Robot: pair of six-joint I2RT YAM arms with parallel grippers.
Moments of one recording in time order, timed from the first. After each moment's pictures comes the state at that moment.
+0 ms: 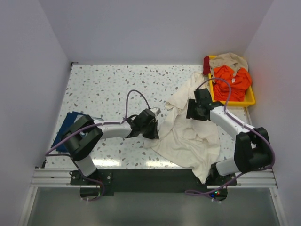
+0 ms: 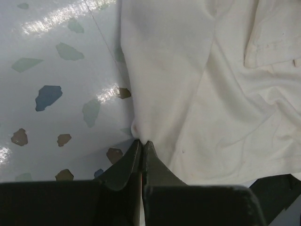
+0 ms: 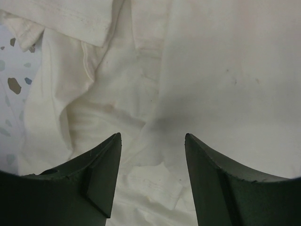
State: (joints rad) left arm -0.86 1.70 0.82 0.01 0.13 -0.62; right arm 0.29 1.42 0.92 -0.49 0.12 0.41
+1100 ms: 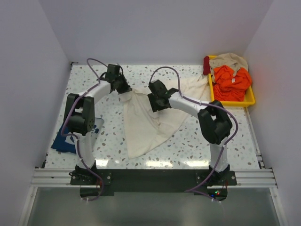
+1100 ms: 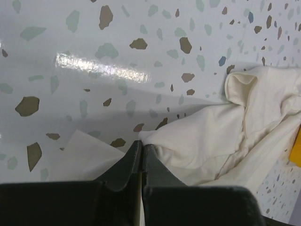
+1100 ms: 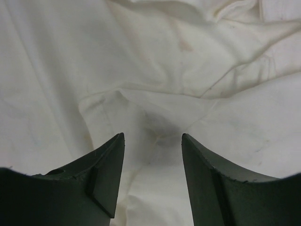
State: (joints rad) left arm -0.22 2.02 1.47 -0.28 0.15 -0.69; right arm 0.67 1.99 1.50 -0.51 0.23 0.29
